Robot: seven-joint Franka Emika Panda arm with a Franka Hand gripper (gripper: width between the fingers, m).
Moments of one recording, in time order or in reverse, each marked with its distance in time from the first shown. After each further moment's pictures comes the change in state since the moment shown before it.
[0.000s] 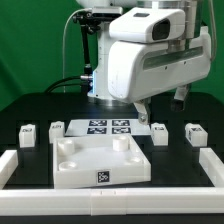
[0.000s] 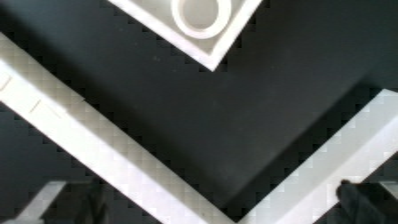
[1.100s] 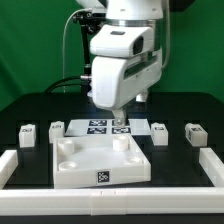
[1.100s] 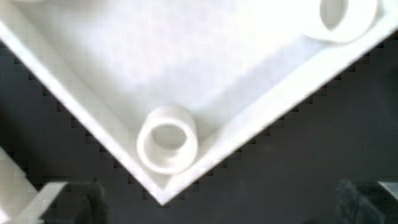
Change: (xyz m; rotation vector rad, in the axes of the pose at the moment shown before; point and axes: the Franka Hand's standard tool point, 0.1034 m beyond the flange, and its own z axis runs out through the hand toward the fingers) arm -0.076 -0.014 0.027 0.009 -0.006 -0.299
